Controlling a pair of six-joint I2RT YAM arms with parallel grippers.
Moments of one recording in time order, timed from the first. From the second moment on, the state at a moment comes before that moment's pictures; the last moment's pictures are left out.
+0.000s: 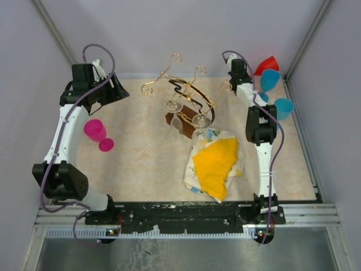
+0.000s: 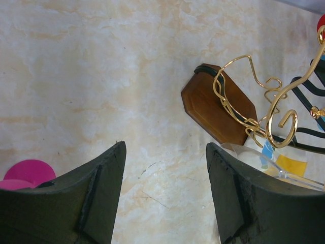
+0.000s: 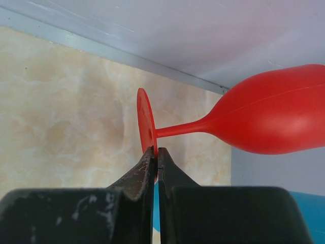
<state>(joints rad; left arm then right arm) -0.02 1.50 1.55 -0.67 0.26 -0.32 0.12 2.51 2.18 -0.17 0.44 -0.56</state>
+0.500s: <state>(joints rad) -0.02 1.51 1.55 -0.66 0.28 -0.33 0.13 2.53 2.17 -0.10 0.46 -0.62</state>
